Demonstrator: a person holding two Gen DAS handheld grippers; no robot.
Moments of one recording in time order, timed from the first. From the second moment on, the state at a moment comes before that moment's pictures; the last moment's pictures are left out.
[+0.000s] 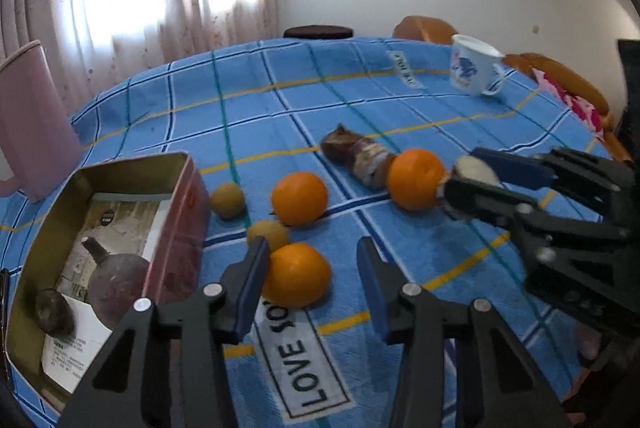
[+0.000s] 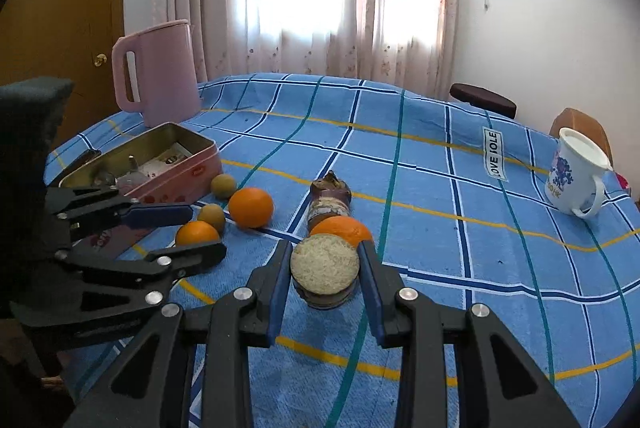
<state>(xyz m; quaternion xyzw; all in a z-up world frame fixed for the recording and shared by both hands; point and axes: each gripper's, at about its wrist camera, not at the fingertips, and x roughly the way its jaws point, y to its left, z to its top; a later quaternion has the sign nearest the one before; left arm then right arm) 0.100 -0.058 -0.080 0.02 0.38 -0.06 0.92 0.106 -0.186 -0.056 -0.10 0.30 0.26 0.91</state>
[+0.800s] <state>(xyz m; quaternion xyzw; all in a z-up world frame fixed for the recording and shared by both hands) 0.096 -0.055 -0.074 0.01 0.36 -0.08 0.93 0.107 -0.194 -0.055 -0.08 0.30 0.27 0.91</state>
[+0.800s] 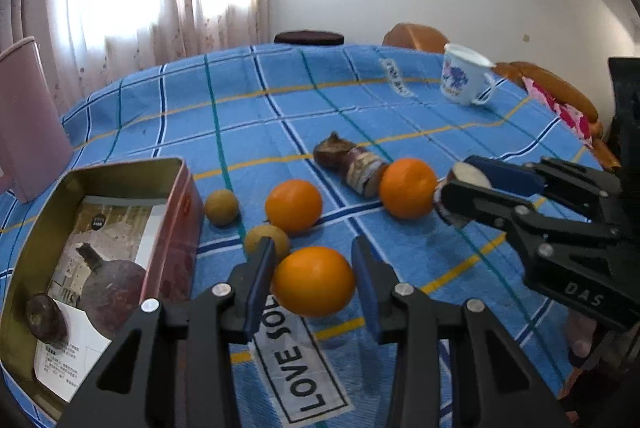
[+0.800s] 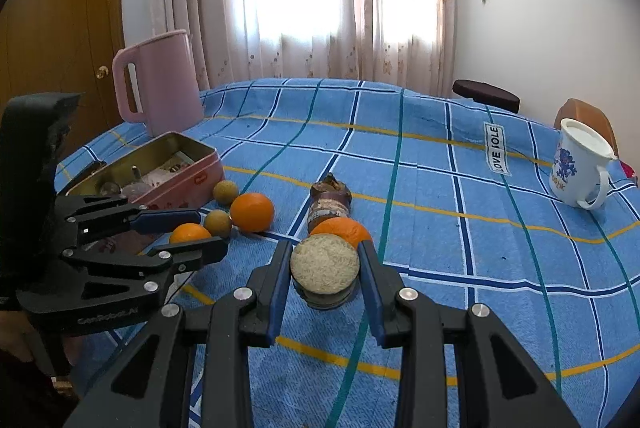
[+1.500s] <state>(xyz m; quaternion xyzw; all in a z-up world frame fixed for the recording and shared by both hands) 0.066 -0.055 -0.052 -0.01 0.26 -0.06 0.96 0.089 -0.199 -0.044 -0.07 0.24 0.28 0.93</state>
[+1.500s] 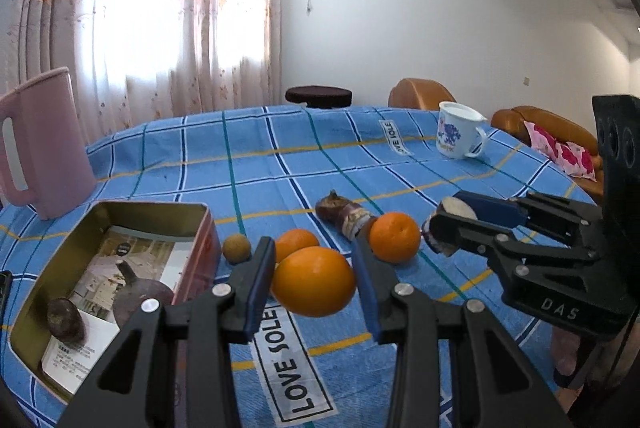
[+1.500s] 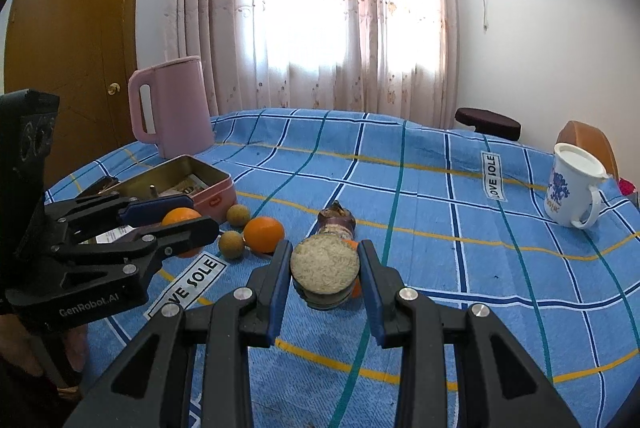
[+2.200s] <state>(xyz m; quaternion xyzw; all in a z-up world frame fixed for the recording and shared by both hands) 0.045 -0.054 -0.043 0.00 0.20 -0.05 0.98 0.073 -0.207 -0.037 -0.07 0.19 0.28 0.94</state>
